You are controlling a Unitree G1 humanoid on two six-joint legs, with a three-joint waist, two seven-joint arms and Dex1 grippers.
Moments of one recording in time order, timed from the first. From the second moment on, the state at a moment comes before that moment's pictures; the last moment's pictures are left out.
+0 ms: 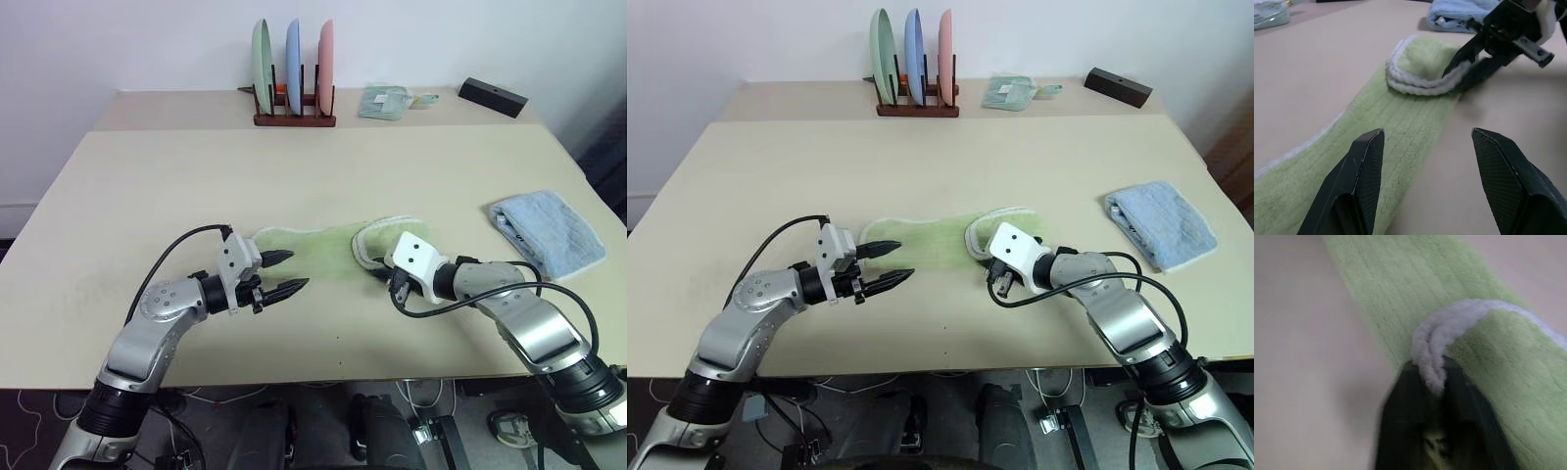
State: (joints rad) left arm -0.19 0.53 -0.10 -0.27 -0.39 0.31 -0.85; right arm -0.33 -0.78 0.25 -0.32 0.21 0.52 0.74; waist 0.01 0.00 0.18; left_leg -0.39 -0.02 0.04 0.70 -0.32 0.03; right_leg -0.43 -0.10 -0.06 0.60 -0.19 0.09
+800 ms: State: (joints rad) left arm 0.04 0.50 -0.08 -0.44 -0.42 0.42 -0.73; right arm -0.39 -0.53 0.06 0.17 0.19 0.27 0.67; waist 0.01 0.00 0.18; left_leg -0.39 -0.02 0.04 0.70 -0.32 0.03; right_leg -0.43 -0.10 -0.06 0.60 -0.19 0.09
